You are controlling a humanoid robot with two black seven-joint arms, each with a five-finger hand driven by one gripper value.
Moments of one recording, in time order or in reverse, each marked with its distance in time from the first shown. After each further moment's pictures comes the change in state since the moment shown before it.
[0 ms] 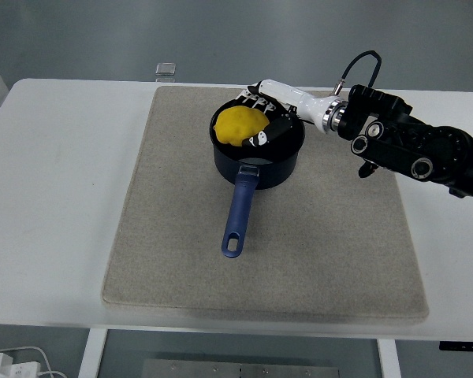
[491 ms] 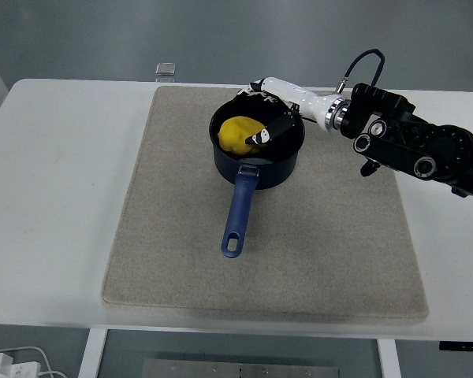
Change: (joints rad) left arm 0.000 0.000 0.000 0.000 0.000 0.000 0.000; right arm 0.000 -0.010 0.009 0.000 0.000 -0.001 0.002
